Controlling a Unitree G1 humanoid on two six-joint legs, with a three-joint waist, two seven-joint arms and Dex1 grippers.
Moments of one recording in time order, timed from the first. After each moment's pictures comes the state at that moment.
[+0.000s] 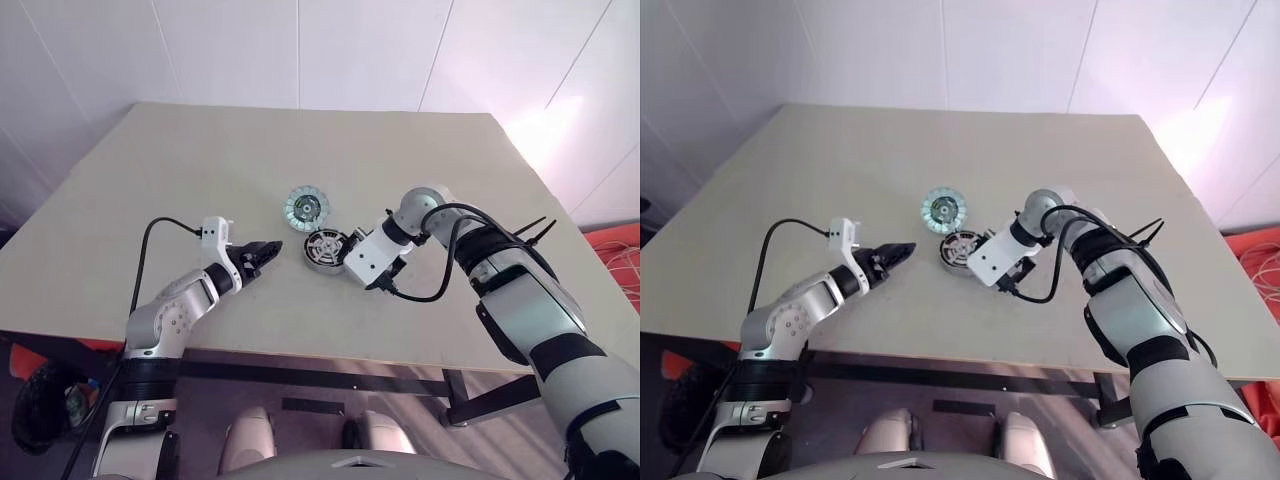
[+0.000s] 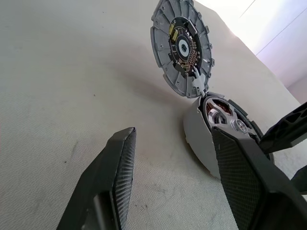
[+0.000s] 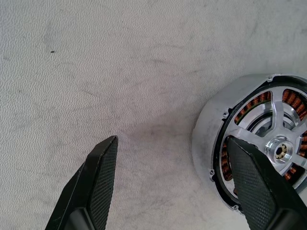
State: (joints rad) left arm -0.29 0.24 0.14 0.02 -0.60 0.72 -0.46; right arm -1.08 -0.42 0.56 1.02 -0.39 -0.78 1.41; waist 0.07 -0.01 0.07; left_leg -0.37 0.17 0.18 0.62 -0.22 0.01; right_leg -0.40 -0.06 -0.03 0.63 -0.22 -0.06
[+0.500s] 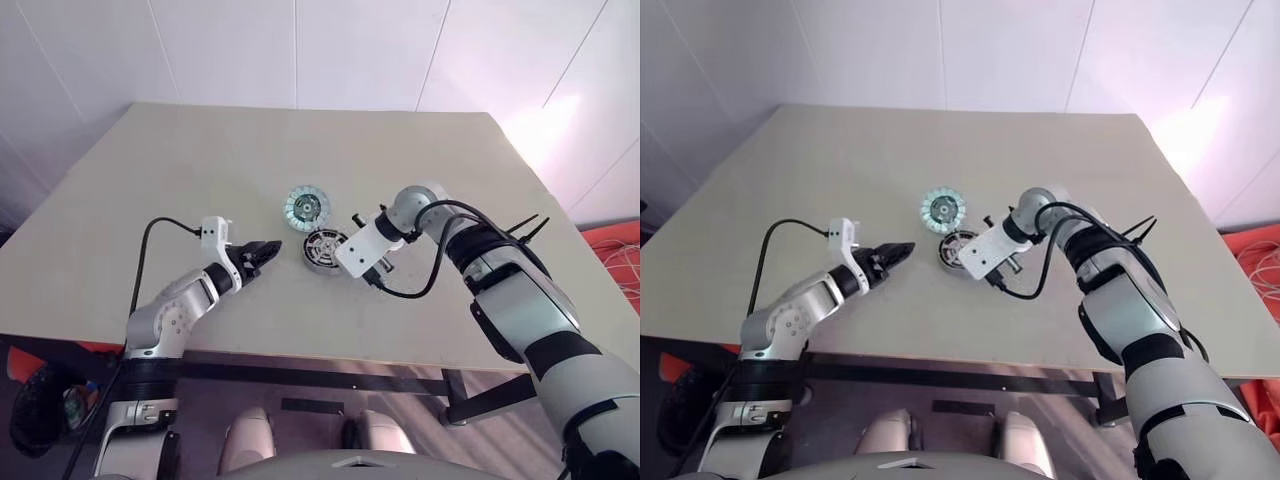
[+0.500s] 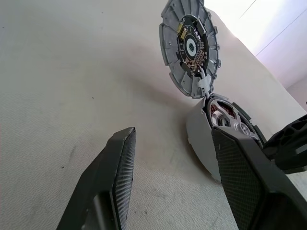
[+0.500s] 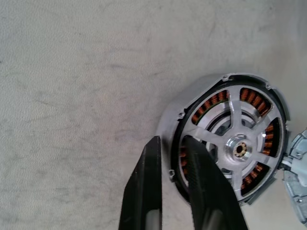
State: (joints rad) left arm -0.29 0.23 0.15 0.02 -0.59 0.72 -0.46; right arm -1.10 -0.40 0.56 1.03 -0.41 -0.76 1.33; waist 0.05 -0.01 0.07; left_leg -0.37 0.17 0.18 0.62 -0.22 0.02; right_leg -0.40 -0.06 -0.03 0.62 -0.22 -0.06
